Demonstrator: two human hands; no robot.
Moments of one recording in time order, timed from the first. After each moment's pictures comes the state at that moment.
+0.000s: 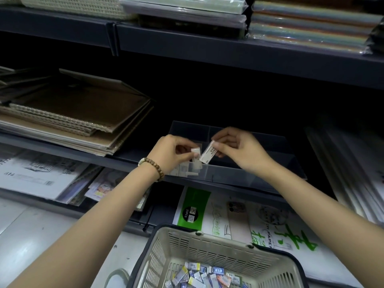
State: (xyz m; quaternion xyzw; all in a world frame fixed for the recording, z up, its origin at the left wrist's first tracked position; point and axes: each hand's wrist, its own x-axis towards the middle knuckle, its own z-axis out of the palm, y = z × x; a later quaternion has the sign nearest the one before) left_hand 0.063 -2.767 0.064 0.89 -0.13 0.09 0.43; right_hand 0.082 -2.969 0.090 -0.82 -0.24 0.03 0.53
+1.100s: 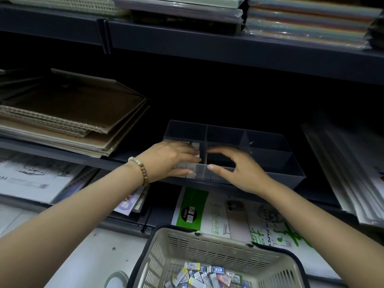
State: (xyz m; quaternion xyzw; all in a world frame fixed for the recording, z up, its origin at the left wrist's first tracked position) left_hand 0.067 -2.749 0.060 0.93 -0.35 0.09 0.03; right_hand 0.068 -2.985 0.058 -0.92 -0.26 0.01 0.30
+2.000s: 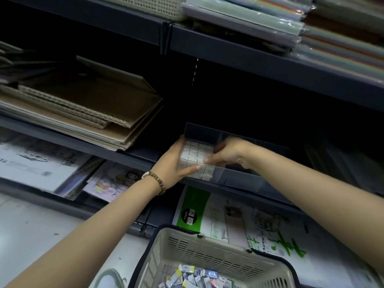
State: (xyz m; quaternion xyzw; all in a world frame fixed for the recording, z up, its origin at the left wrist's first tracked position) left_hand 0.052 -2.732 0.020 0.88 -0.13 0.09 0.45; right_hand 0.087 -2.895 0.112 -0.95 0.01 0.19 0.24
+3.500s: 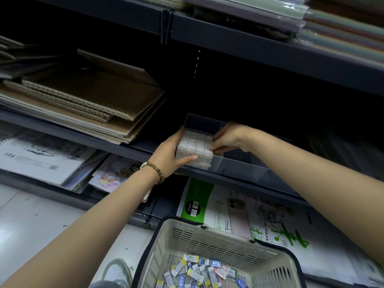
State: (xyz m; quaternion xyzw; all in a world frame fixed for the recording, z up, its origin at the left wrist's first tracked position) left_hand 0.054 -2.721 0.019 0.88 -0.10 0.09 0.45; right_hand 0.099 -2.887 0.118 -0.91 0.00 0.23 0.34
